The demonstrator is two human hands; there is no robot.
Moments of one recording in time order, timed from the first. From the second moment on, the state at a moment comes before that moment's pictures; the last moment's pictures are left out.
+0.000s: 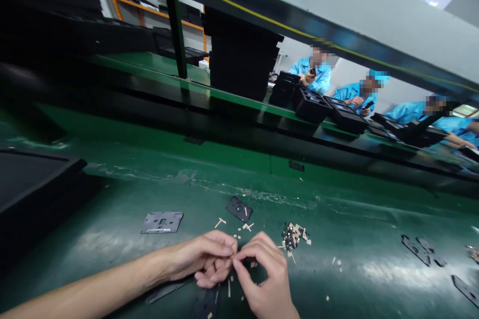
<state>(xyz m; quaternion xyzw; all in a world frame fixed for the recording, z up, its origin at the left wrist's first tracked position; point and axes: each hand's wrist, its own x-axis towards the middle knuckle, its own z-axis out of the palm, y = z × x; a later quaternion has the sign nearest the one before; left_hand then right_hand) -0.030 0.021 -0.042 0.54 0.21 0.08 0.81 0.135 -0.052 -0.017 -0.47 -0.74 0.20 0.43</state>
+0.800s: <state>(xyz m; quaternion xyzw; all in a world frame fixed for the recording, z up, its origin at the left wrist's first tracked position) -0.088 0.241 -0.028 0.69 0.65 0.25 0.20 0.140 -0.042 -0.038 -0.62 -0.62 0.13 0.46</state>
